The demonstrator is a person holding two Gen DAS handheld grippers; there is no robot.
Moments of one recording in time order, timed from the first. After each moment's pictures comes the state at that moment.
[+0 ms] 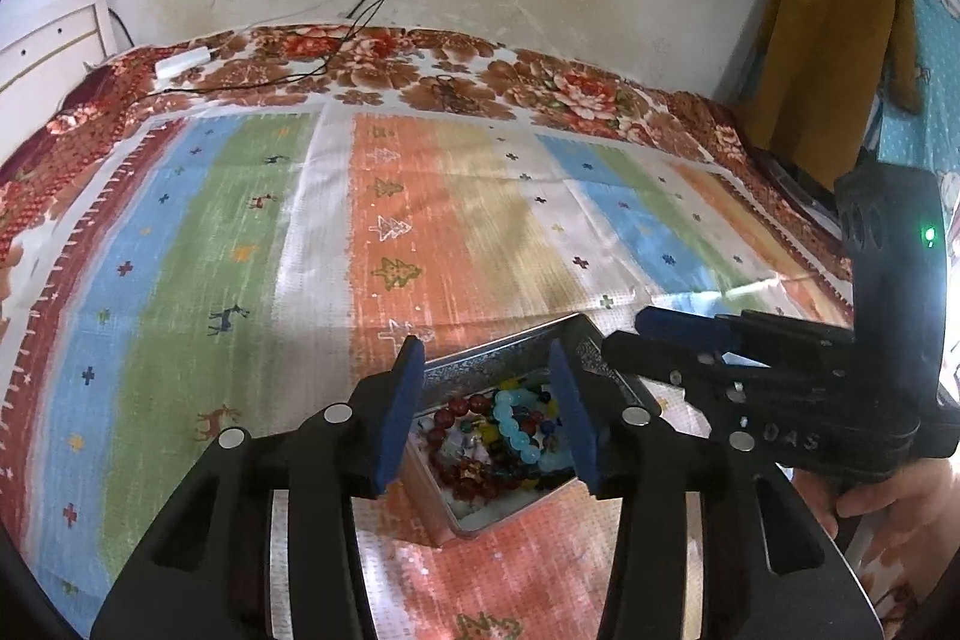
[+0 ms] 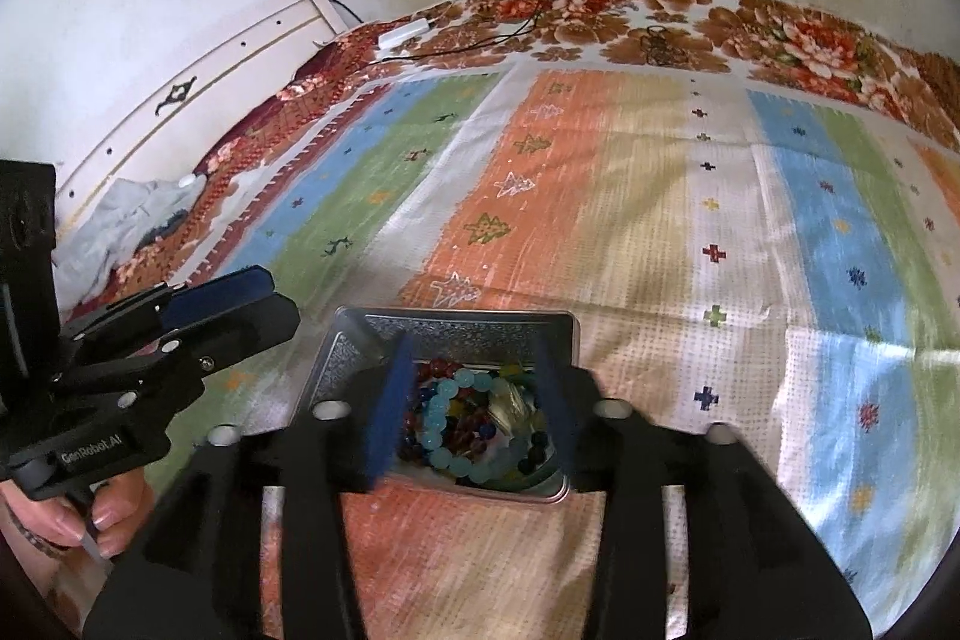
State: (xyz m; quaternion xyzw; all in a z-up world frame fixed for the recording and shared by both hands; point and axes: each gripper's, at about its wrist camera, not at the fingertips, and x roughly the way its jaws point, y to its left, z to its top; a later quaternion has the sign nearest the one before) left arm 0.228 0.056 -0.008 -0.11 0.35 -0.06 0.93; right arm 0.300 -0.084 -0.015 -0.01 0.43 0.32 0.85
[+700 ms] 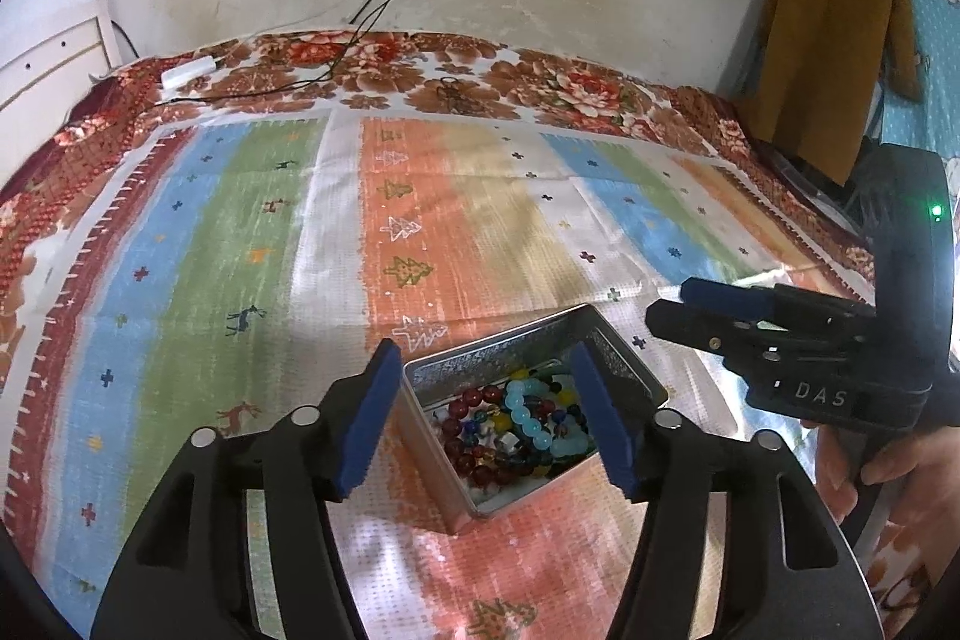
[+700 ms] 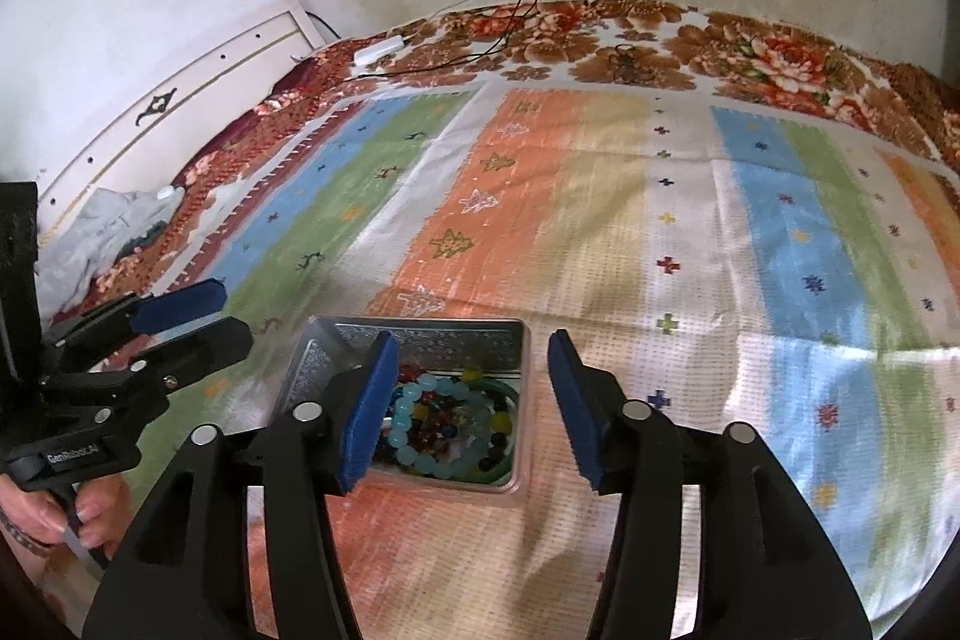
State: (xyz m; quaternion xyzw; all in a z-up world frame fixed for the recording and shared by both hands) left arm 0.218 0.056 -0.006 -0.08 0.35 -0.05 0.93; right arm 0.297 -0.099 -0.005 -0.02 0.41 0.29 0.87
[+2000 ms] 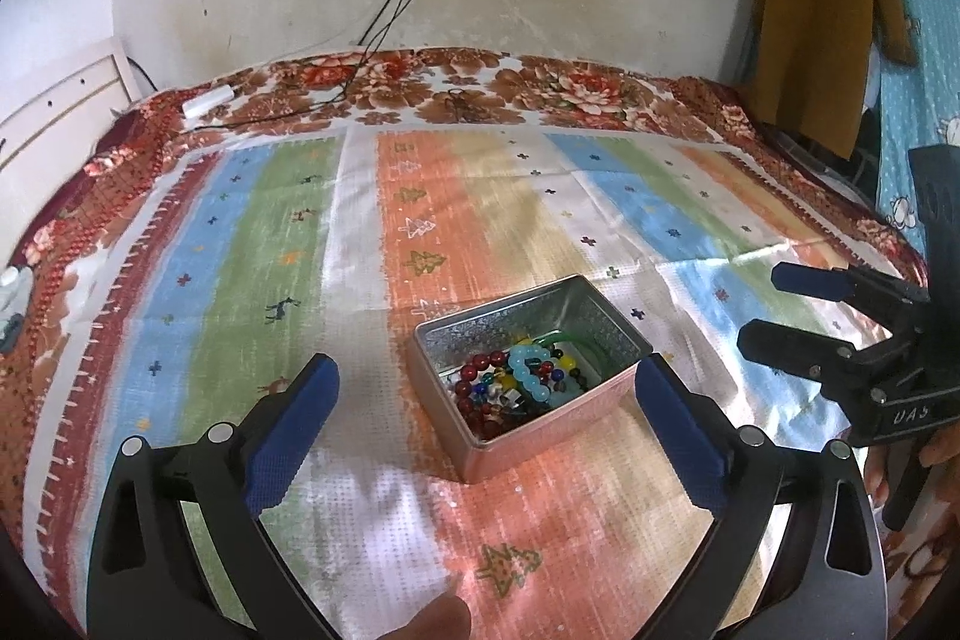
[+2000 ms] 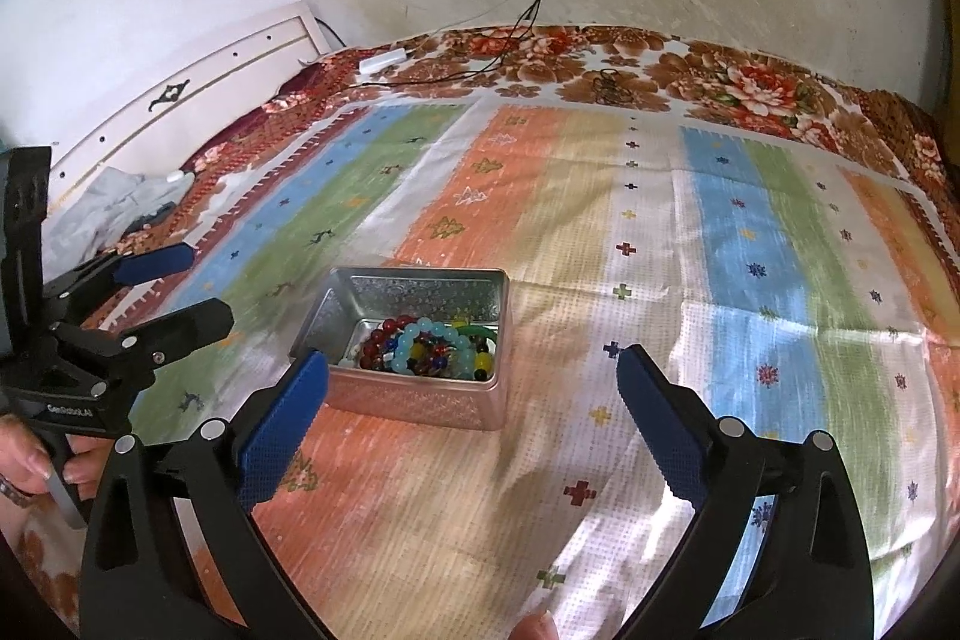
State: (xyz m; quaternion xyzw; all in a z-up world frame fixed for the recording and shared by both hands) left arm 0.173 0.040 0.011 -0.04 0.34 -0.03 0.94; right arm 0.243 -0.133 0.014 -0.05 0.38 0.28 0.88
